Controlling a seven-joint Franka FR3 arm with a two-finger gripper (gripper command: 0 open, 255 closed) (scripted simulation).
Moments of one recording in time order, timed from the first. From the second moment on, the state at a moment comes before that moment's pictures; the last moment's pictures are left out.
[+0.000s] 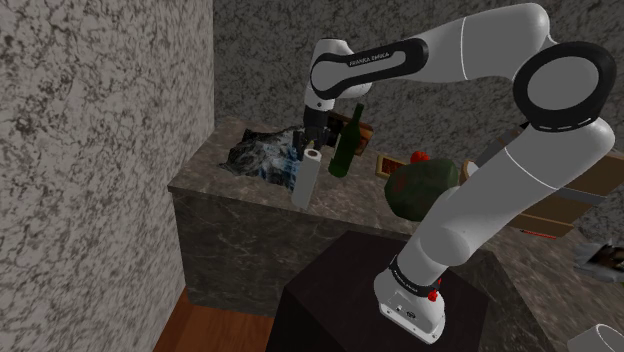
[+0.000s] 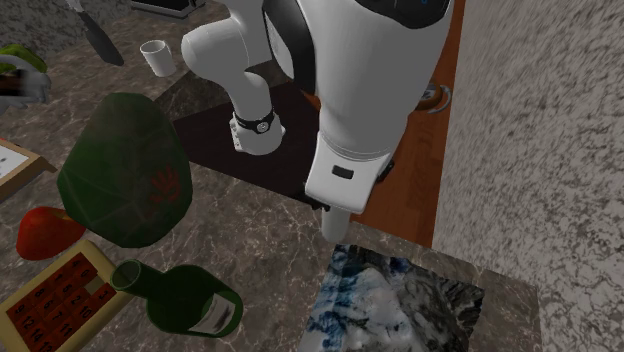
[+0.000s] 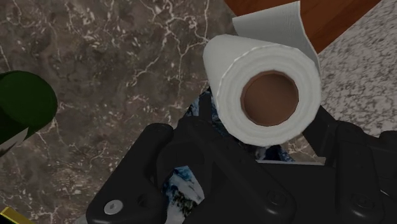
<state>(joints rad) 0.05 -0.21 -0.06 -2.32 0.08 2.01 0.07</state>
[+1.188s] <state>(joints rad) 0.05 -0.27 -0.06 -2.14 0.07 1.77 0.09</state>
